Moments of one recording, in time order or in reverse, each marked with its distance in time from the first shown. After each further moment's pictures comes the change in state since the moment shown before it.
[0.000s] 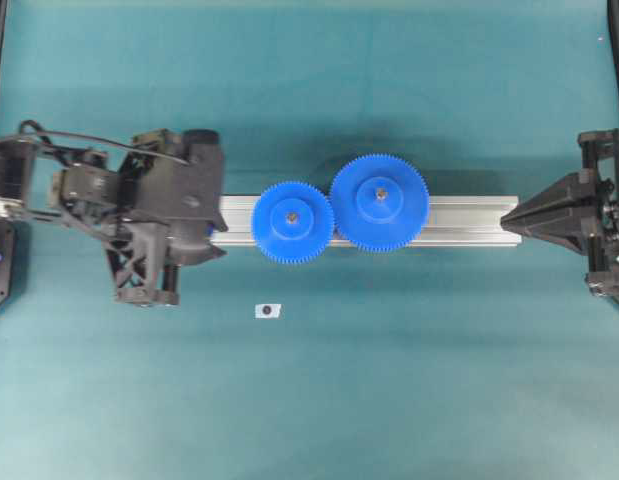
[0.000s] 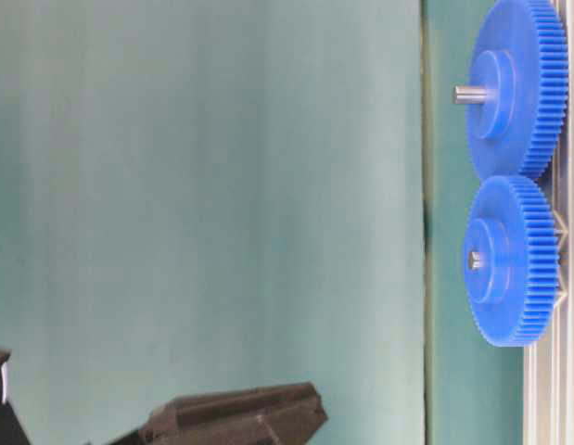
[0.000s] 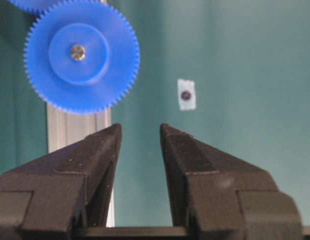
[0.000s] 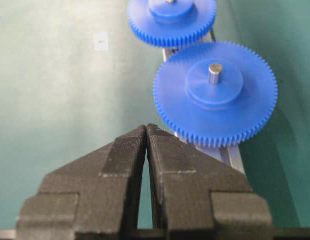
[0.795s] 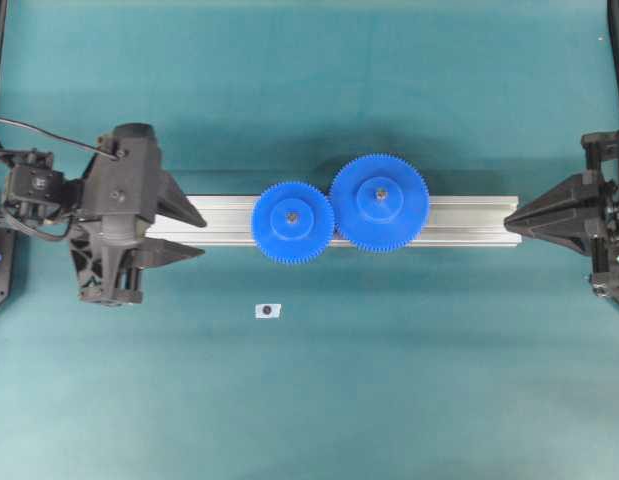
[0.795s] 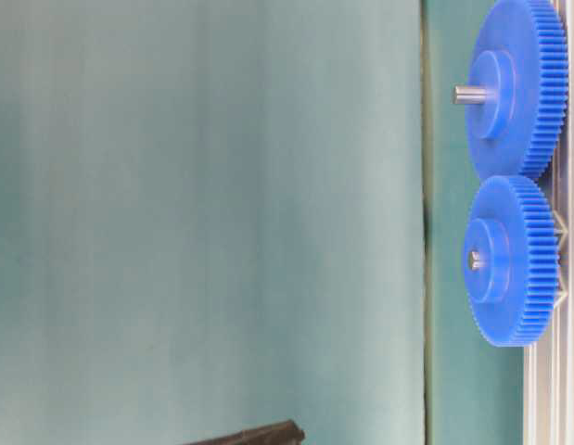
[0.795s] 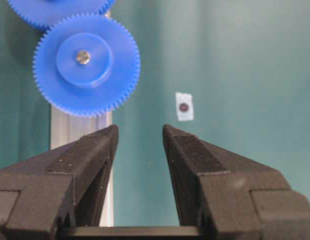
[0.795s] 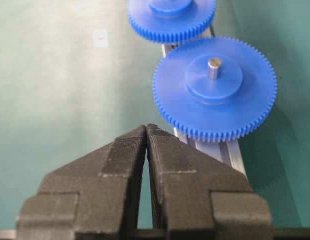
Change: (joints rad) left arm -0.002 -0.150 0.158 0.000 -0.175 0.002; right arm 0.000 -0.020 0.017 0.000 -0.002 0.000
